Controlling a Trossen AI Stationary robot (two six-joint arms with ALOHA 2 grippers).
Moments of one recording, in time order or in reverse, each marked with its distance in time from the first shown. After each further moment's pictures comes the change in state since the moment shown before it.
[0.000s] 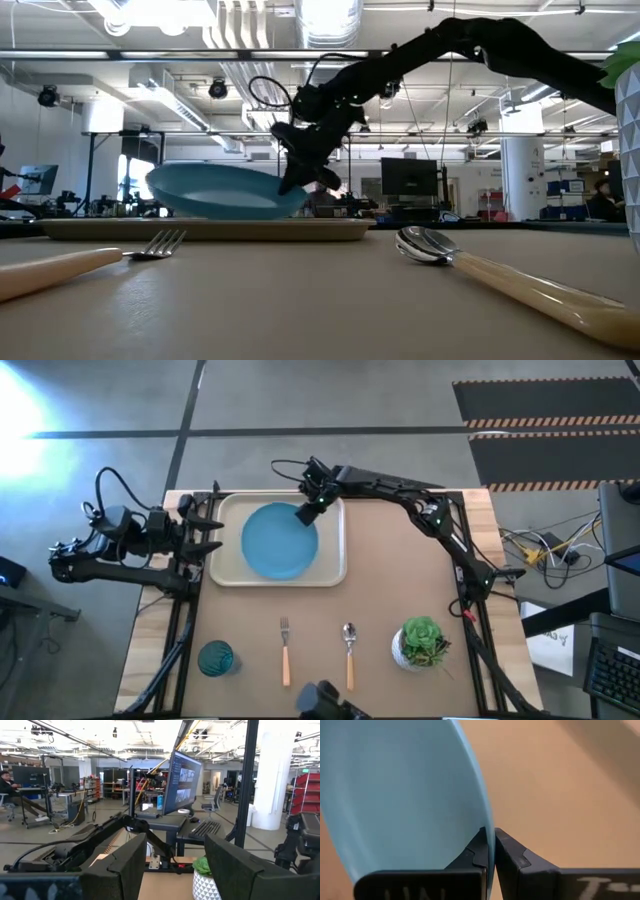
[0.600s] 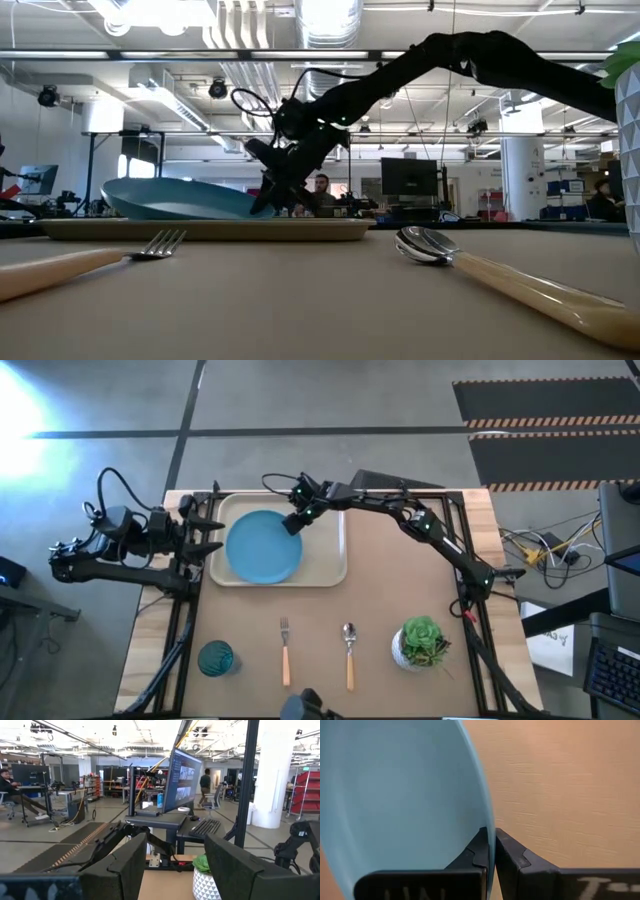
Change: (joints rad) left arm 0.000 0.000 -0.003 -0.009 0.000 0.000; right arm 0.061 0.106 0.000 0.215 0.007 0.170
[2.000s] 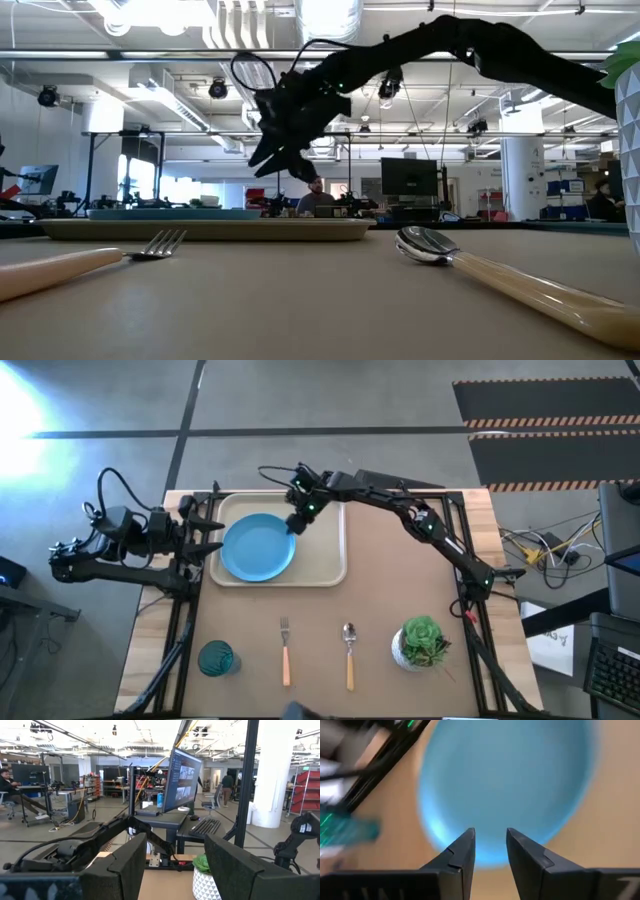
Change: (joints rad) left arm 0.000 -0.002 -0.001 0.000 0.000 0.001; right arm 0.013 -0.041 0.173 -0.318 -0.257 -0.165
